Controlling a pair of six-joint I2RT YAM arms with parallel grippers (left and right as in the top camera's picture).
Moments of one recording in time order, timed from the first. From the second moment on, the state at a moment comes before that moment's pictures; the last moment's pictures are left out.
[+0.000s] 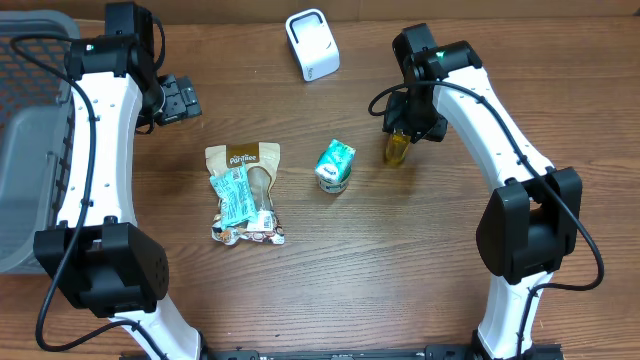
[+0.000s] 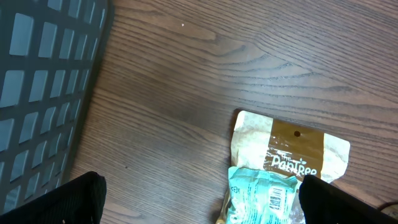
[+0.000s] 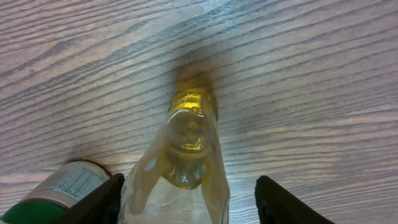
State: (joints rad) left arm 0.07 1.92 1.91 -1.30 -0.13 -0.30; right arm 0.28 2.09 1.87 -1.23 0.04 0.49
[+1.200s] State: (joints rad) left arm 0.07 1.92 1.91 -1.30 -0.13 -0.30; right arm 0.23 2.07 1.87 -1.23 -0.07 0.46
